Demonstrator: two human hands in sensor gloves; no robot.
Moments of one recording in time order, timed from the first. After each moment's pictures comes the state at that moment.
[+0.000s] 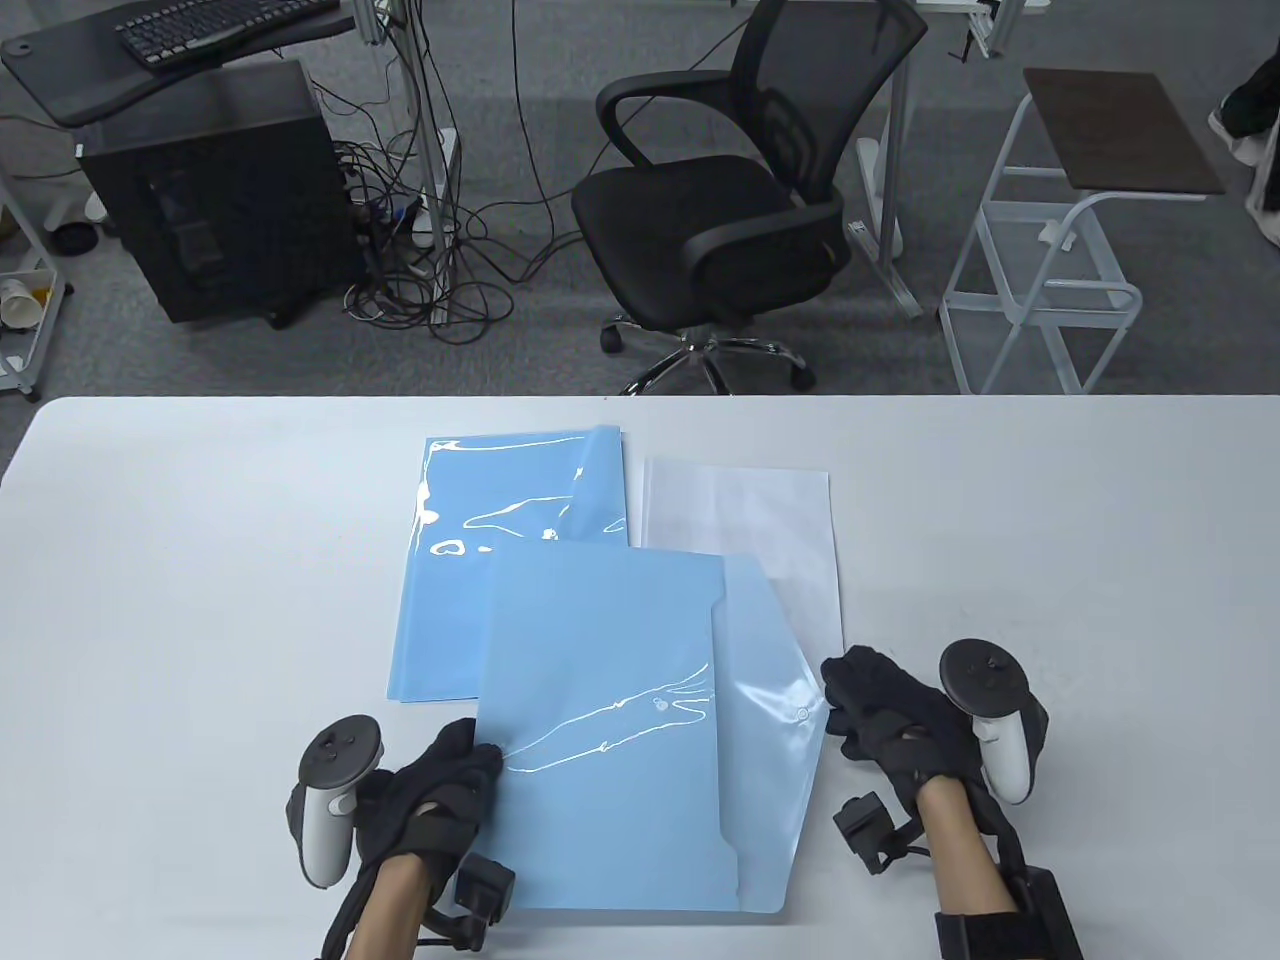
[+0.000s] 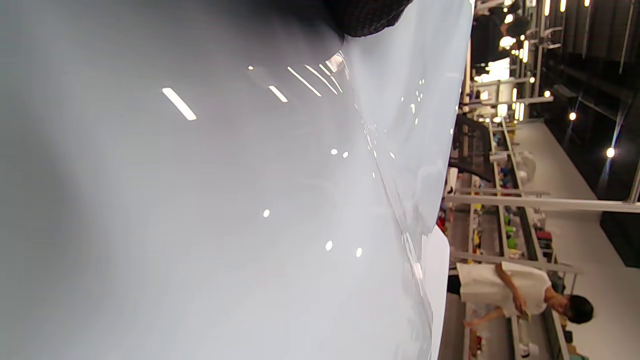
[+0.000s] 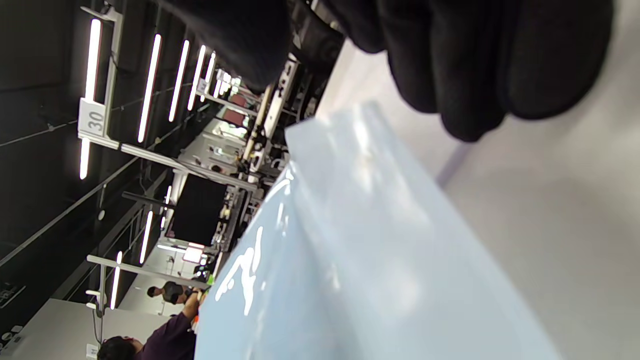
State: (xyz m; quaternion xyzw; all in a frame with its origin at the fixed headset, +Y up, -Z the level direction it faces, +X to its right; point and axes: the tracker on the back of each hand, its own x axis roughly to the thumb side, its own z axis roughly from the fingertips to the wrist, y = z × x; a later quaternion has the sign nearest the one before) left_hand -0.228 -0.784 -0.241 -0.22 0.13 0.64 0.73; right_hand 0.227 -0.754 -0.301 -0.07 0.15 0.82 0.55
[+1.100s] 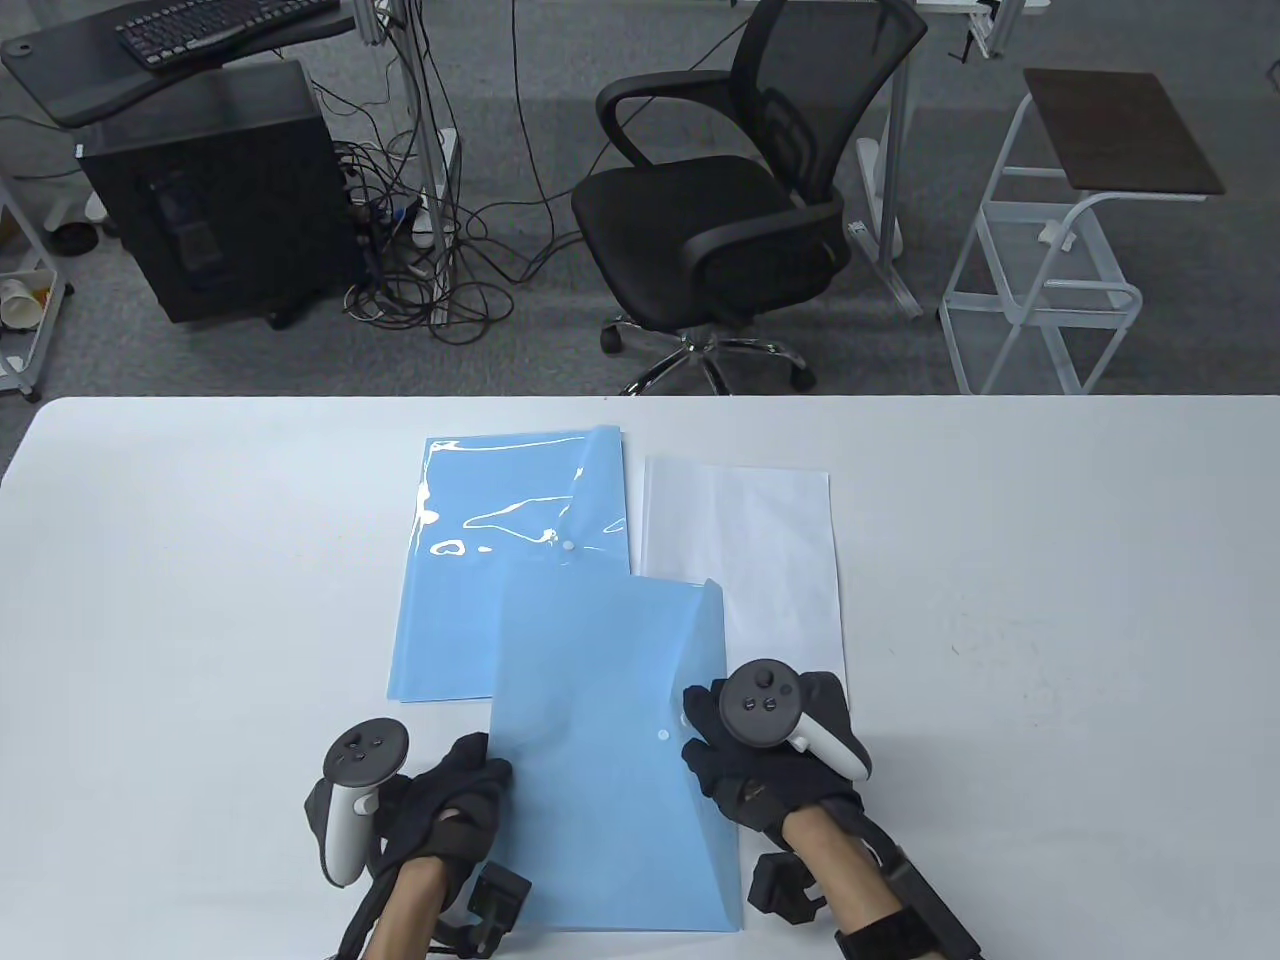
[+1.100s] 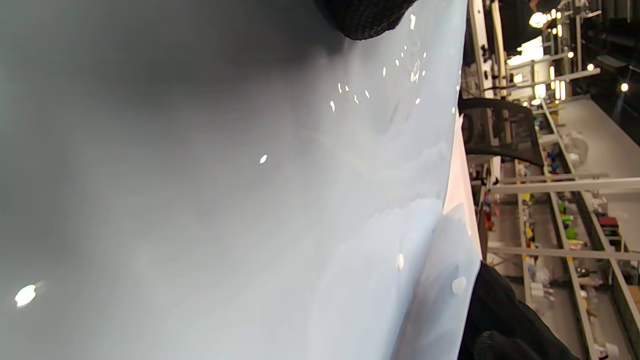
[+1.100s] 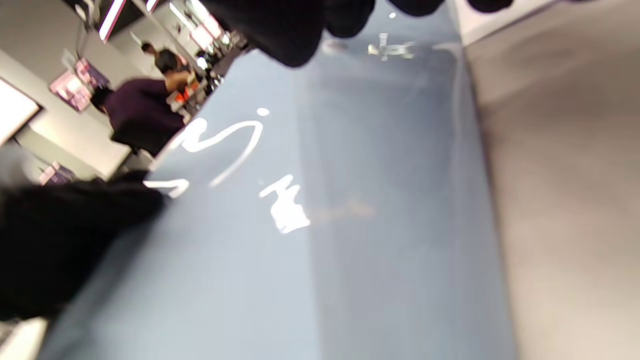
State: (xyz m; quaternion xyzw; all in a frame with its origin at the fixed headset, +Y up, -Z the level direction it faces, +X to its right) left_hand -0.217 -0.794 -0.241 -0.24 0.16 0.58 0.76; right_hand 0.089 -0.755 -0.293 0.16 0.25 0.93 0.23
